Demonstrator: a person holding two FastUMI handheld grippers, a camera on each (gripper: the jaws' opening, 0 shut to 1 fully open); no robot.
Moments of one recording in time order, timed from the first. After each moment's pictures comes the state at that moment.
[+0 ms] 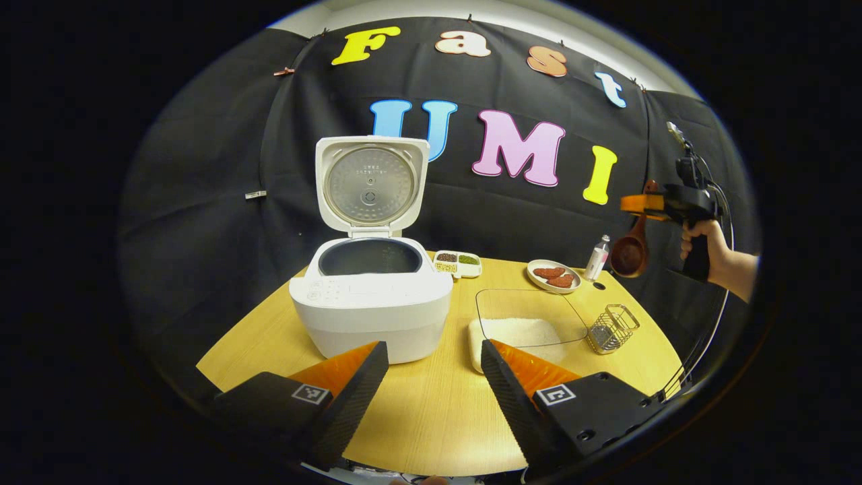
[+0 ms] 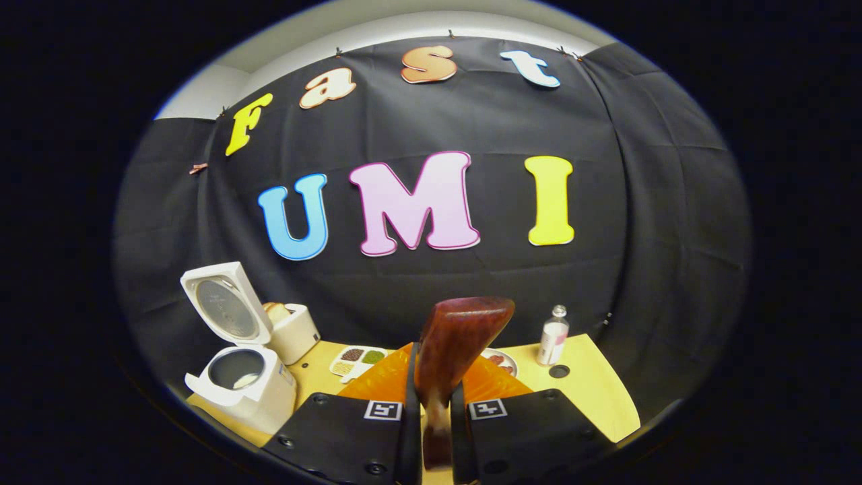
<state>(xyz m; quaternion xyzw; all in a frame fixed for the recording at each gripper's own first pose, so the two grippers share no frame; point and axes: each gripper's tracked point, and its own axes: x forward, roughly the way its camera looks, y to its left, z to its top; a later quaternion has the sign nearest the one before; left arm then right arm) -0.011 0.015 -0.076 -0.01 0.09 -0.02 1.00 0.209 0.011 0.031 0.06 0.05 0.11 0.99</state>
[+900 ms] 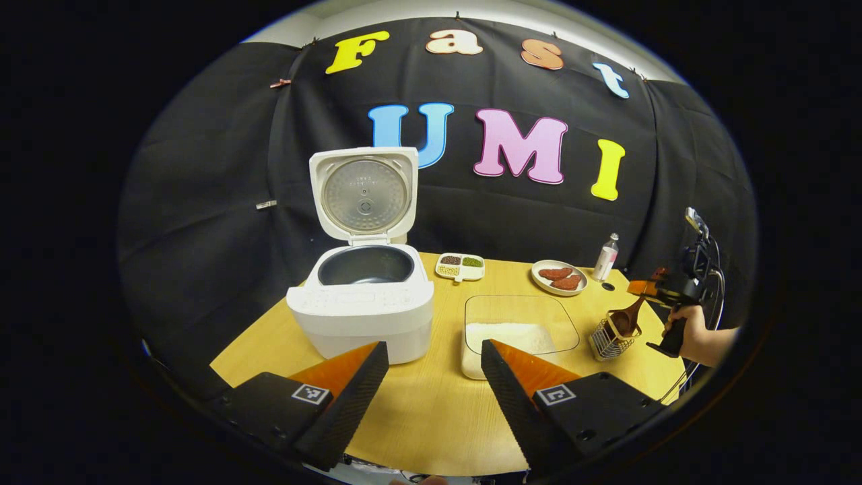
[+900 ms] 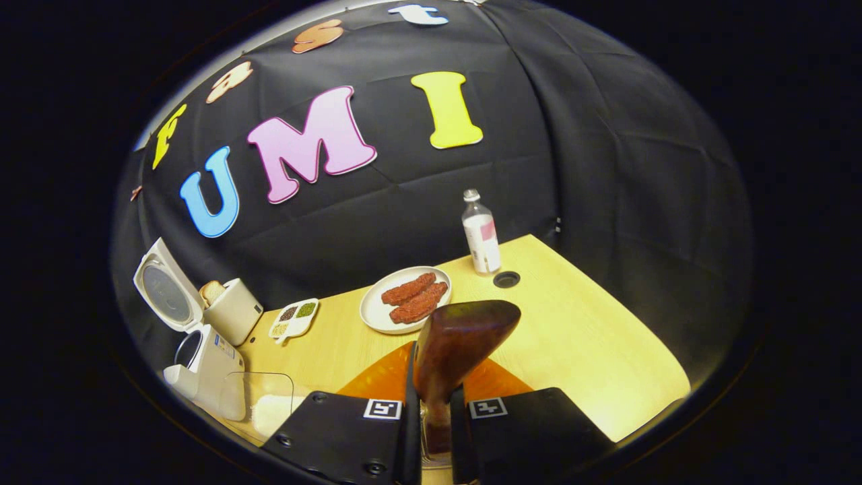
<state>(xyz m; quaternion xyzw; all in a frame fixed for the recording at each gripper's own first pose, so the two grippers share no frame) -0.021 -0.021 -0.054 0.00 0.10 0.02 0.99 0.219 -0.079 -0.153 0.18 0.18 0.00 0.97</state>
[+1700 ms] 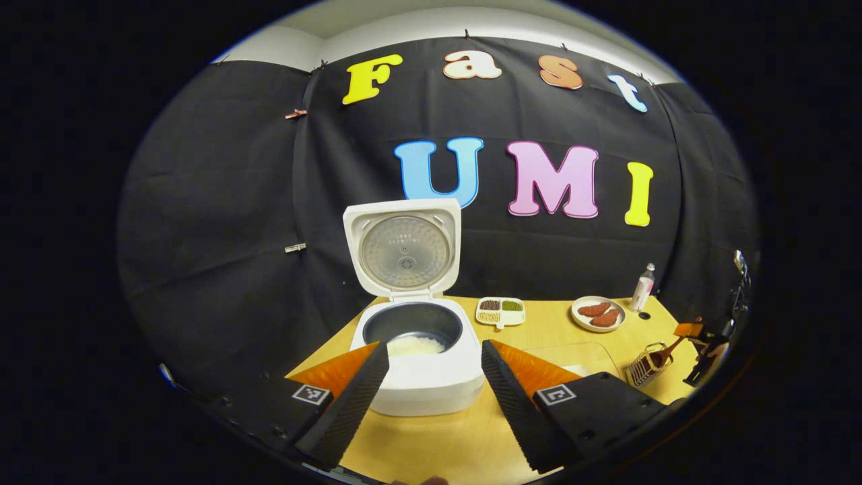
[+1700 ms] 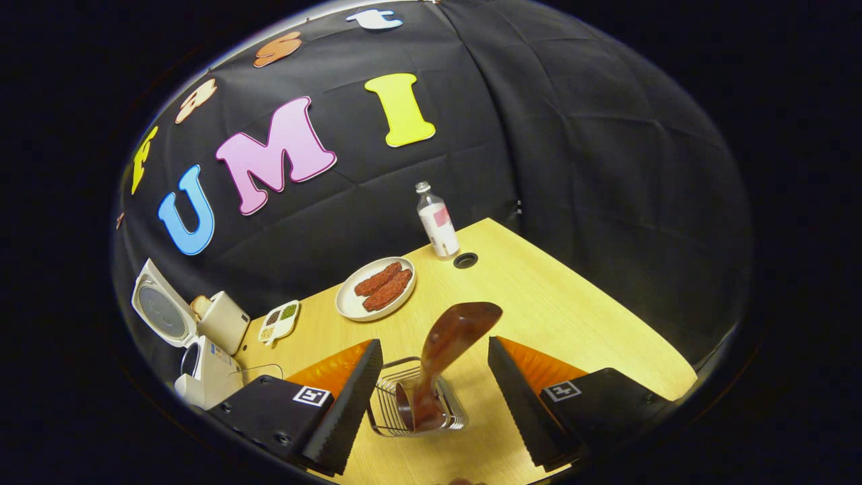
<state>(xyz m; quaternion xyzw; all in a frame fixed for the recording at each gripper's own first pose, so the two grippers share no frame) 0.019 0.041 0.045 0.02 0.02 0.07 1.00 0.156 -0.122 -0.144 0.18 0.18 -0.06 0.96</state>
